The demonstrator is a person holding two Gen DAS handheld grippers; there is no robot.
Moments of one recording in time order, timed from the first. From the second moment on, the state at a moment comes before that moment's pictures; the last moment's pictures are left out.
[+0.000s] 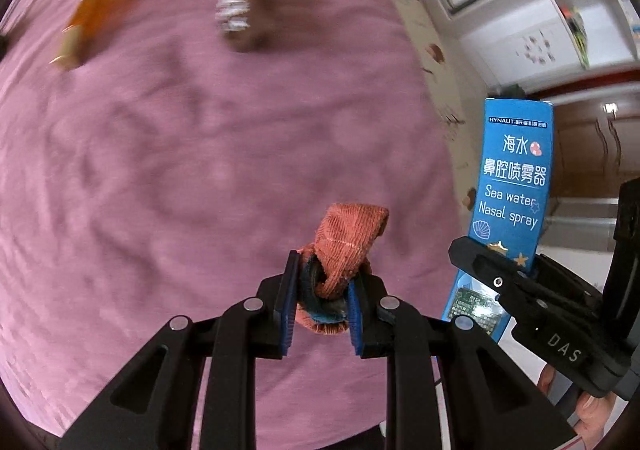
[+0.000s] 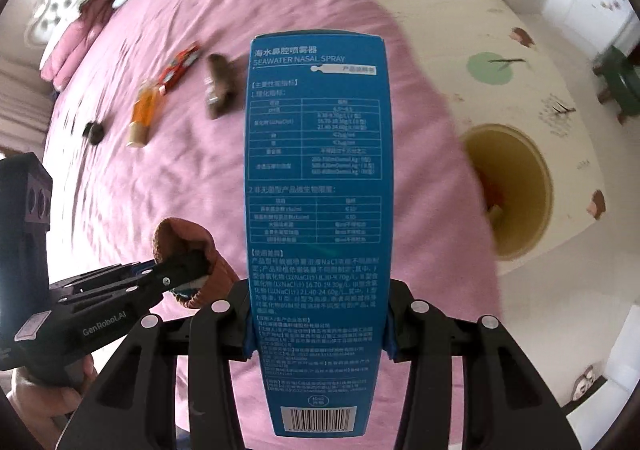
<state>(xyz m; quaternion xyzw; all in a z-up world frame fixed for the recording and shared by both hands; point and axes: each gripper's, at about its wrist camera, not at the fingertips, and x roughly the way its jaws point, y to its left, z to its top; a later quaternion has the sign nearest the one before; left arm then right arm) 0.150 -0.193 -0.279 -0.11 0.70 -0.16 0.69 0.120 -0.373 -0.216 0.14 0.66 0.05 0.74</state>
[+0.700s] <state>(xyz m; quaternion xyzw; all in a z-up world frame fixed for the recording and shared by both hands) 0.180 -0.421 -0.286 0.00 0.70 -0.26 0.66 0.094 -0.592 -0.222 0.21 0.63 -0.06 0.74</state>
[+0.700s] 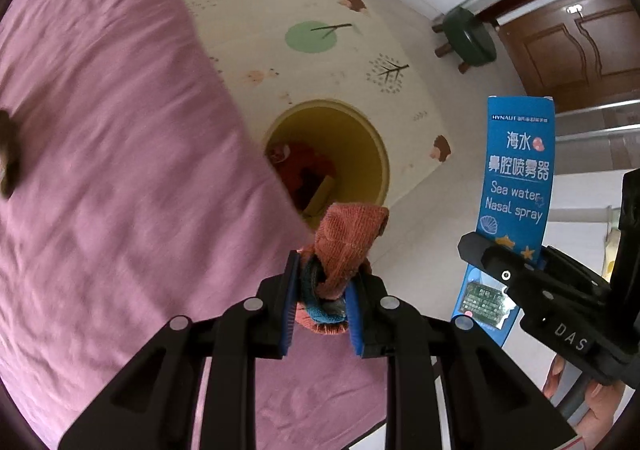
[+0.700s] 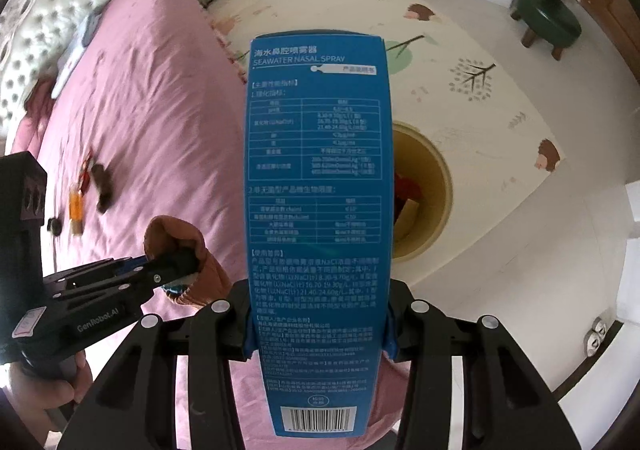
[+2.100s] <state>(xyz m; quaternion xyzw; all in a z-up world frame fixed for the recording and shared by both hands) 0.216 -0.303 -0.244 -0.02 0.66 -0.17 0.73 0.156 -0.495 -0.198 0.18 0.61 0.03 0.77</state>
